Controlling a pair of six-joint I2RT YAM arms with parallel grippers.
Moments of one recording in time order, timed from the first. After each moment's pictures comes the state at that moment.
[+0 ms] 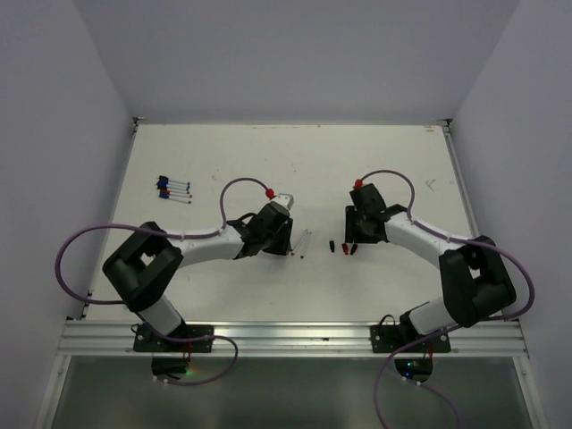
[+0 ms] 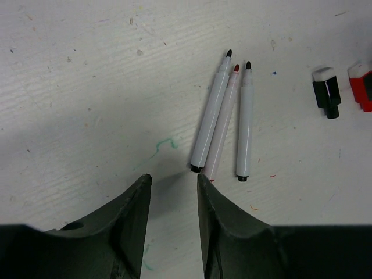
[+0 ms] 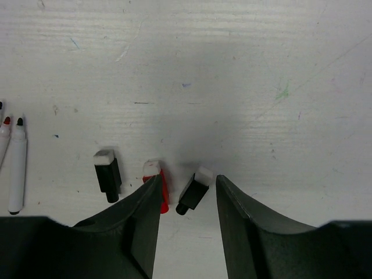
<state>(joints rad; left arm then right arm) -0.83 1.65 0.86 -0.11 -0.11 -0.55 0.43 1.48 0.81 -0.42 0.13 0.43</state>
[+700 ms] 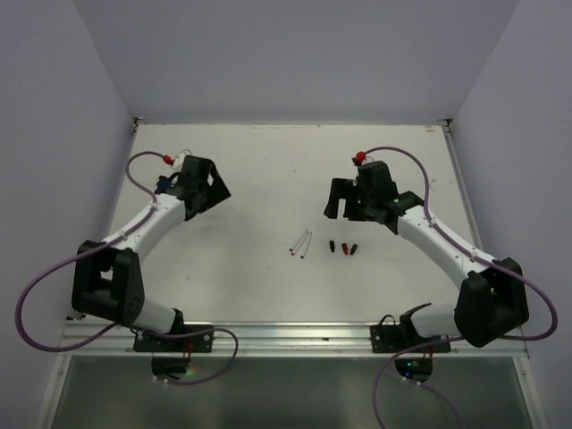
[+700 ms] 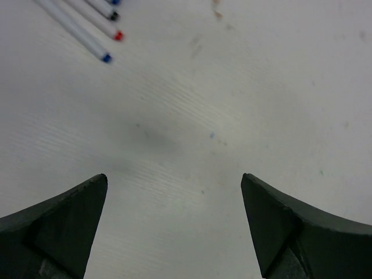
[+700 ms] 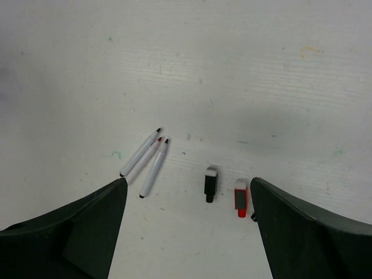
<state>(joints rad) -0.30 1.45 0.99 -0.44 -0.27 -0.72 0.43 1.34 0.97 -0.45 -0.03 0.45</state>
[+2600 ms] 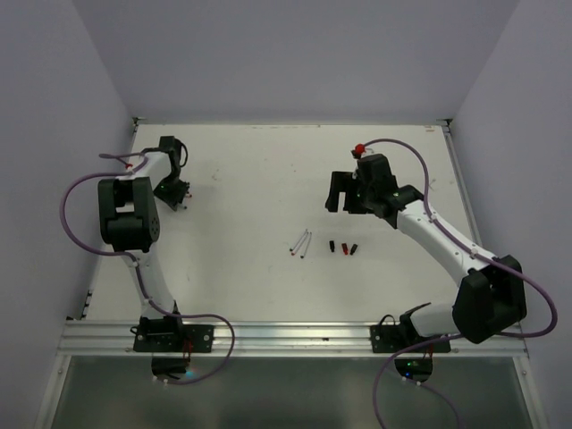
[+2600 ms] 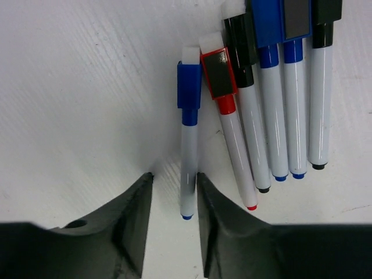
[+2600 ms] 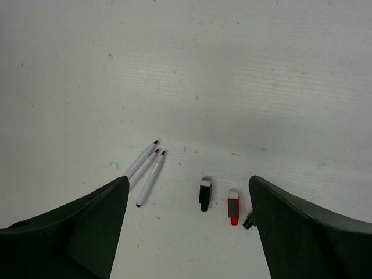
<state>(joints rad) 0.07 2.06 1.49 -0.84 -0.38 -1.04 0.43 1.38 1.05 -0.47 -0.02 0.42</state>
